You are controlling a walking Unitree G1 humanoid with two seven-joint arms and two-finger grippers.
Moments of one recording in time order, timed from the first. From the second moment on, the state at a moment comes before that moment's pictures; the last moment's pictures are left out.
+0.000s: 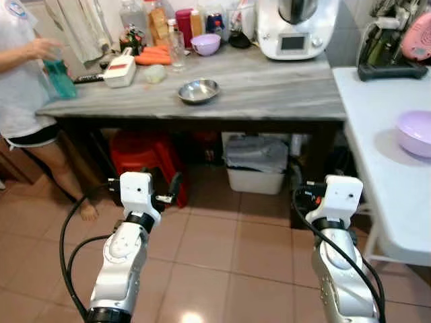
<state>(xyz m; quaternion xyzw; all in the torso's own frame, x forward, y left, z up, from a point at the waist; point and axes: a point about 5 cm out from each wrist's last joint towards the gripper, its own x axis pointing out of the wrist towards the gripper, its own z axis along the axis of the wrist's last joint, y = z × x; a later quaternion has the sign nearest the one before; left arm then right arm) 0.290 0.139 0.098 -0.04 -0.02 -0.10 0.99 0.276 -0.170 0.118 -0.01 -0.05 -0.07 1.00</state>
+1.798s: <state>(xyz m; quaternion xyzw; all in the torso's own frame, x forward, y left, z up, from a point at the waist) 0.289 0.120 0.106 -0.09 -0.04 -0.18 0.98 0.276 -0.176 0.122 -0.02 -0.06 -0.08 0.99</state>
